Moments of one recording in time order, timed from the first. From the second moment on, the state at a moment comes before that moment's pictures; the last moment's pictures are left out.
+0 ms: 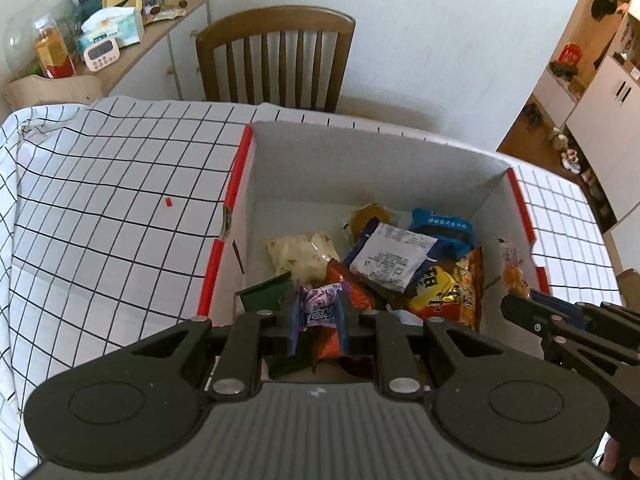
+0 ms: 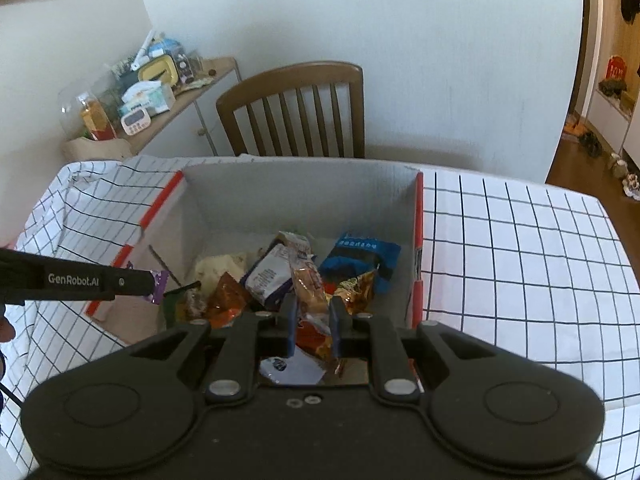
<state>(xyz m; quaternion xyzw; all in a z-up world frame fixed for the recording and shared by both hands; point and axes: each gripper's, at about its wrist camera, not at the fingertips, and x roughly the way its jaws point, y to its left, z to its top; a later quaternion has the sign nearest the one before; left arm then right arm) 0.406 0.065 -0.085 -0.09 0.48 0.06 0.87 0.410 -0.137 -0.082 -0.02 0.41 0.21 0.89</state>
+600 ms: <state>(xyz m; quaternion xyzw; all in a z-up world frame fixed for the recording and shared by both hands) 0.434 0.061 -0.131 -0.06 0.53 0.05 0.84 0.427 -0.117 -0.122 -0.03 0.46 0.23 0.86</state>
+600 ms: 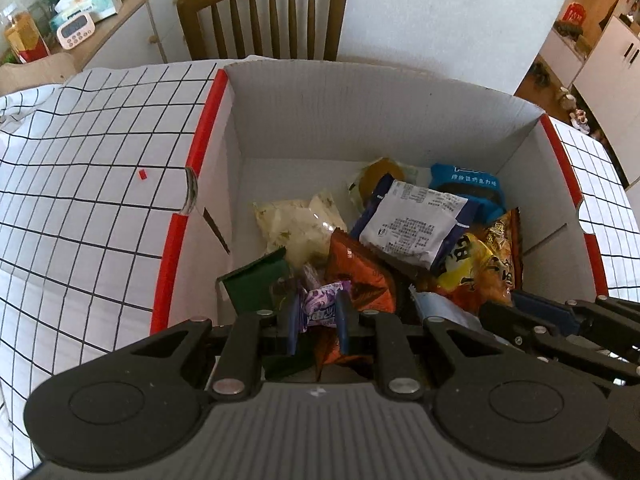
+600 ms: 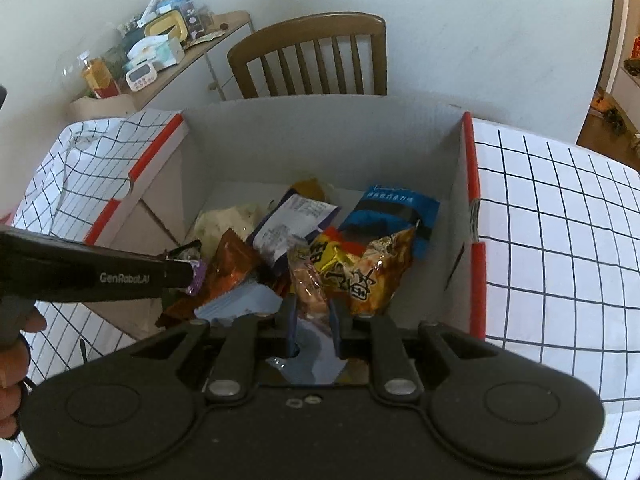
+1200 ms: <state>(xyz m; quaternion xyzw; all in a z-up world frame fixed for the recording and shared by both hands) 0.413 0.068 -0.113 -0.08 0.51 0.04 0.85 0.413 -0.124 -0.110 -0.02 0.44 0.22 0.87</state>
